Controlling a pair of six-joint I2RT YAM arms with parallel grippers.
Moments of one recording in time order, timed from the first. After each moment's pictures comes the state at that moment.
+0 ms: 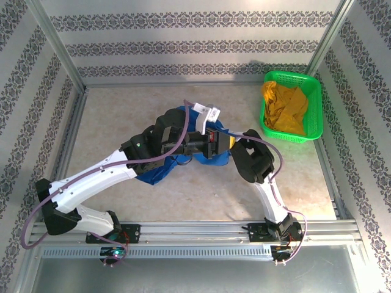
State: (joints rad) left arm -1.00 1.37 1.45 -0.31 0.28 -0.72; right arm 0.74 2.24 1.71 -0.62 0.33 1.06
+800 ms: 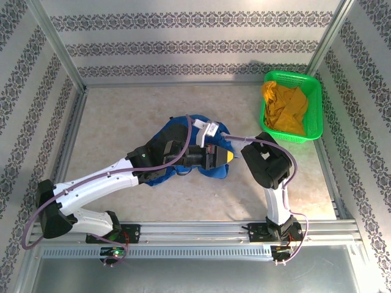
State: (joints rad) left arm -0.99 1.32 1.20 -0.12 0.38 -0.85; right arm 0.70 2.02 1.26 -0.27 0.11 1.14
